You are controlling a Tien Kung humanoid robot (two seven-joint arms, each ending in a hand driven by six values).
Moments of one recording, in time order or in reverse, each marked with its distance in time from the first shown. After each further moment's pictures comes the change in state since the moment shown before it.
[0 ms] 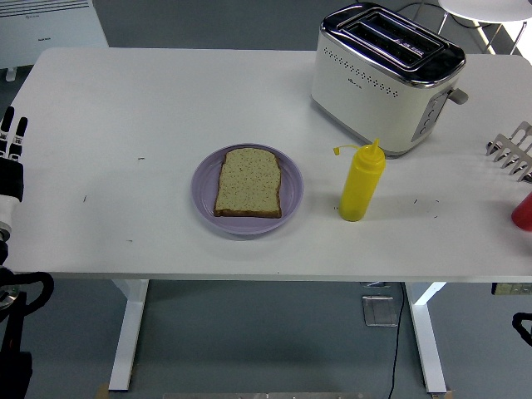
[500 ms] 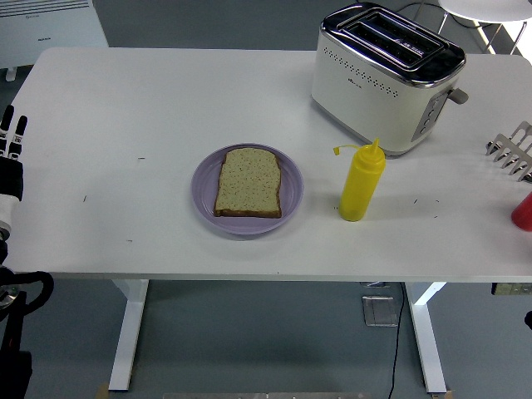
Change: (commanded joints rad) left arm -0.003 0.001 0.003 -0.001 0.002 -0.002 0.000; right arm -0.077 -0.019 0.090 0.196 -0.028 -0.002 -0.009
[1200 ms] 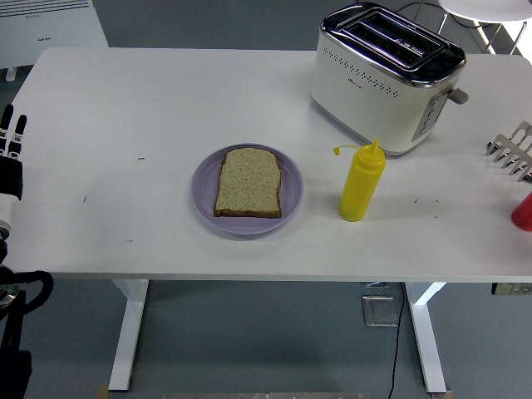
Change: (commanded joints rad) left arm -0.001 0.001 -0.001 0.000 0.001 0.000 0.000; right arm 0.004 -0.015 0.070 0.171 -0.076 -0.106 0.003
